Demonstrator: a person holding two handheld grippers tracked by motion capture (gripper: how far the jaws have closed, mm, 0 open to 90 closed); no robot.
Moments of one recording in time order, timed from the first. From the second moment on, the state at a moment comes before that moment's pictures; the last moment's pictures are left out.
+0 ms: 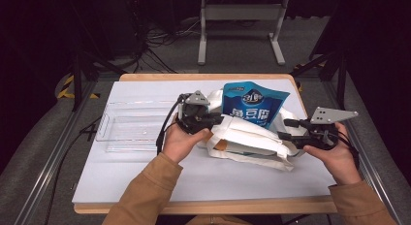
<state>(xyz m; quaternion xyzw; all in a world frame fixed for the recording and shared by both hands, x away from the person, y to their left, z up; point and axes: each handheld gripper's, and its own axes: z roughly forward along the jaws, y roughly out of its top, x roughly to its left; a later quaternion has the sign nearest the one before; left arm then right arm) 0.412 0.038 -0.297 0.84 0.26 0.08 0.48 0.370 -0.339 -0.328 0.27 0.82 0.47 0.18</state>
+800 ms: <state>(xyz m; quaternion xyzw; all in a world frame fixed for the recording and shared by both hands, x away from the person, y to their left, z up) 0.436 0.050 -0.322 0.81 0.26 0.15 0.50 0.383 -0.337 -0.338 0.27 0.82 0.47 0.18</state>
